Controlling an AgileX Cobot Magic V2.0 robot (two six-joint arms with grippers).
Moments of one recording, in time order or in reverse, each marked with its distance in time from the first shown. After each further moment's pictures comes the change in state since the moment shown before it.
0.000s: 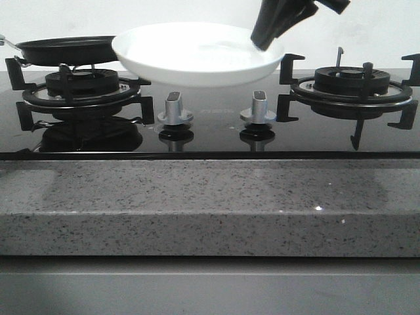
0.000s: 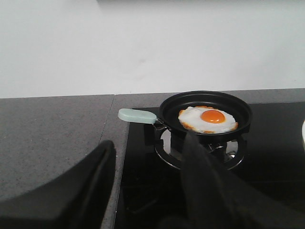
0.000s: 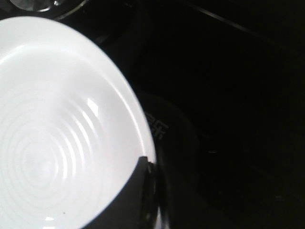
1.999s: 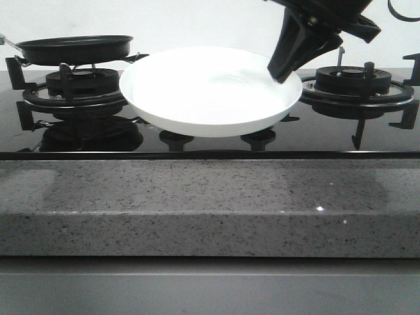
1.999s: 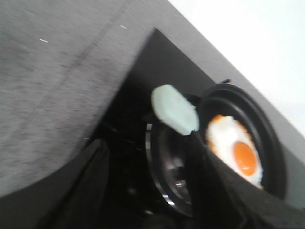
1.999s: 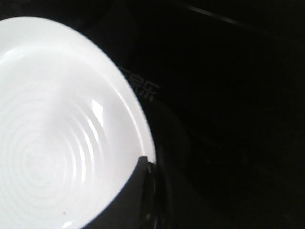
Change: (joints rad) left arm 0.374 0.908 -0.542 -0.944 0.377 0.275; right arm 0.012 -0.172 0.356 0.021 -0.241 -0.015
